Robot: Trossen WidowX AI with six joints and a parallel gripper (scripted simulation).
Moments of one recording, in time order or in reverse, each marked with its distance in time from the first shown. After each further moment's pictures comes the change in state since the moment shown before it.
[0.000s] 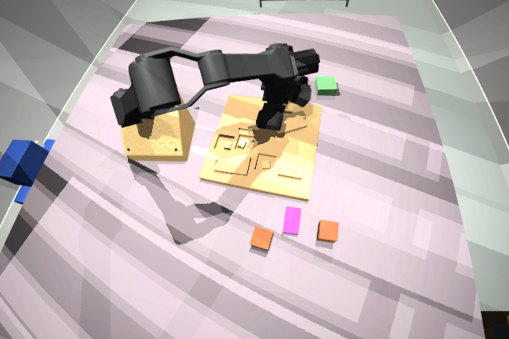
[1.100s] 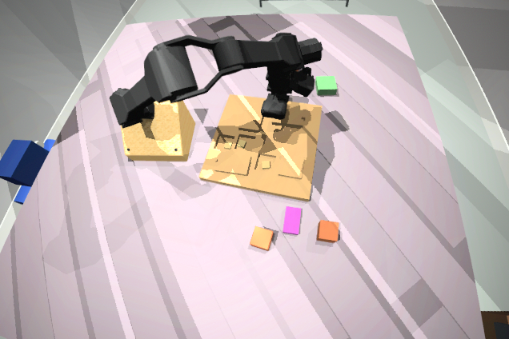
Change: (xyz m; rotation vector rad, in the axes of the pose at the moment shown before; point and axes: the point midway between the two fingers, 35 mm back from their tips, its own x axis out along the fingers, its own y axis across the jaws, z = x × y) arm 0.000 0.036 0.004 0.000 0.001 0.001
